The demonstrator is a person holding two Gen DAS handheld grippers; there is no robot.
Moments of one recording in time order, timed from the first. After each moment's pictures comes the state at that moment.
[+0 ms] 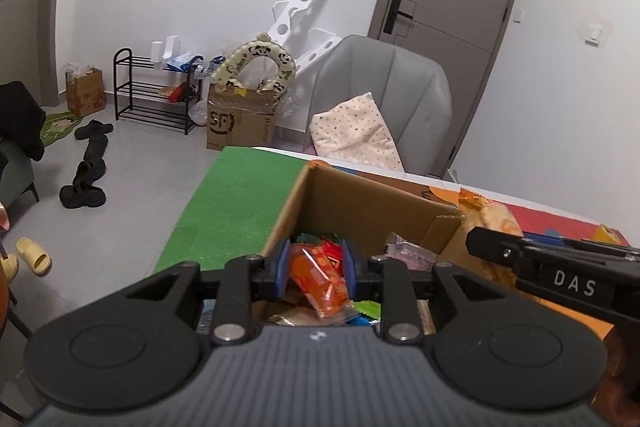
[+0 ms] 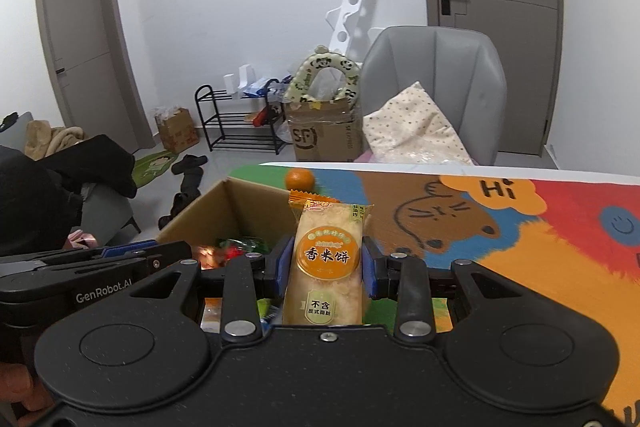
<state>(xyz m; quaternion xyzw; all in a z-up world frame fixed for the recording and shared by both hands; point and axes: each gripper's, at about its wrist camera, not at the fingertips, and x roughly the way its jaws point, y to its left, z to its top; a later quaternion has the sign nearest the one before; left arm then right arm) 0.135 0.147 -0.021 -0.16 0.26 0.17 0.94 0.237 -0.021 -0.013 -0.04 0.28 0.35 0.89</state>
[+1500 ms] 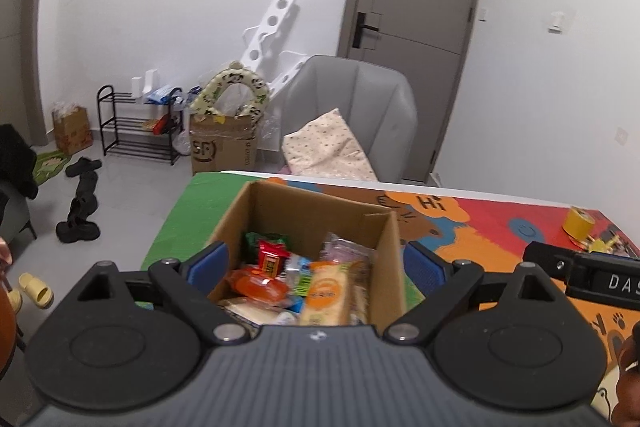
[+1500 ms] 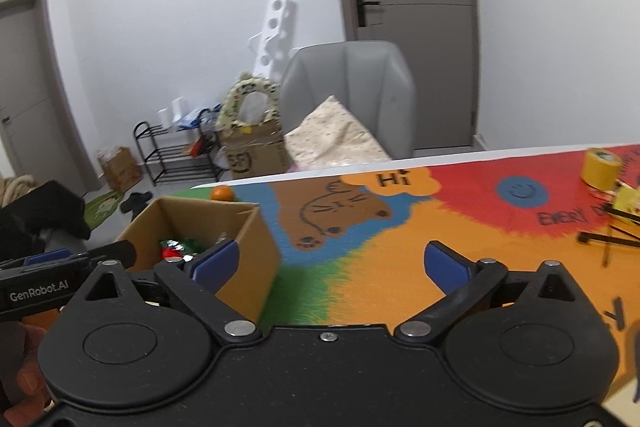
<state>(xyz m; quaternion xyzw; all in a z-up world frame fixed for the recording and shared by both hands) 0.111 0.079 0.010 -0.11 0.24 0.15 0.95 0.206 -0.121 0.003 0.01 0.27 0.23 0.94</state>
